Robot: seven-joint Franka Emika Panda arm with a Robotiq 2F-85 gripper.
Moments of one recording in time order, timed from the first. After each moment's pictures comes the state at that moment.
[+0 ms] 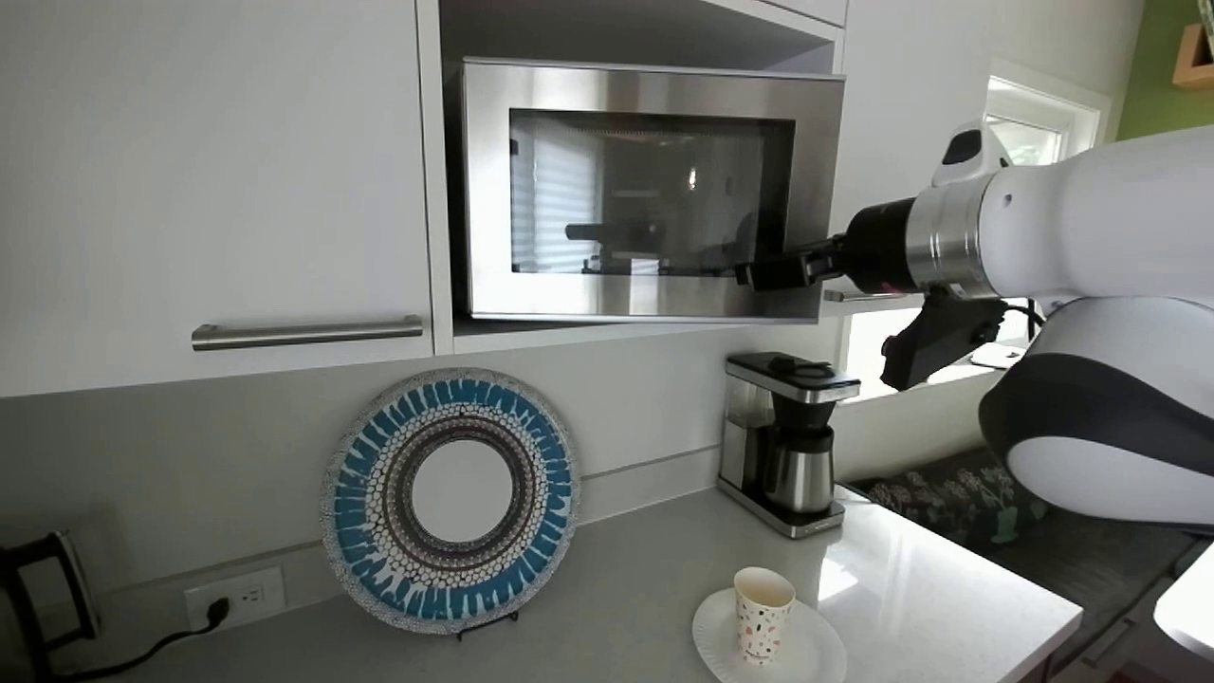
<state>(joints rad) -0.33 -0.90 0.54 -2.43 -0.14 3.02 0.33</state>
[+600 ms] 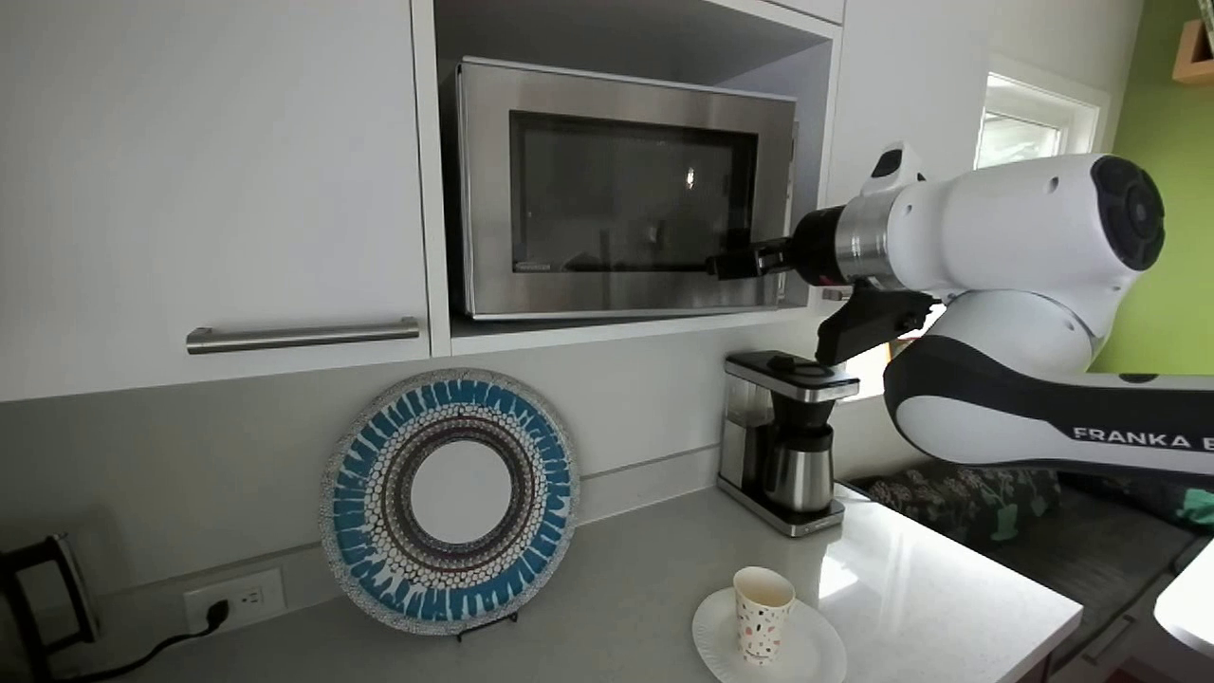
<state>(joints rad) -0.51 -0.73 0.62 -2.33 -0.14 3.15 0.33</state>
